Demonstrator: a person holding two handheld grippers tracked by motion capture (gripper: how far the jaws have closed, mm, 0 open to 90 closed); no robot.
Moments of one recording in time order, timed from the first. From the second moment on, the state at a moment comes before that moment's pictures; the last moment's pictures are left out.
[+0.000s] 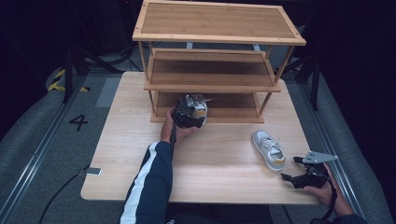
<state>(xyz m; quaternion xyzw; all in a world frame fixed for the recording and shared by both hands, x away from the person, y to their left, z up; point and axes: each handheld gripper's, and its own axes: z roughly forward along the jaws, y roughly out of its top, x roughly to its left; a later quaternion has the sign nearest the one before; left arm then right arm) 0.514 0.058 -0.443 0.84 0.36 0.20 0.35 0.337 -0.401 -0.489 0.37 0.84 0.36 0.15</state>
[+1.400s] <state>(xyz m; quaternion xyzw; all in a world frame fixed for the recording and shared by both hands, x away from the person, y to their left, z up) 0.482 0.077 -0.443 0.87 0.33 0.19 0.30 0.337 -0.401 -0.489 0.37 0.84 0.36 0.15</state>
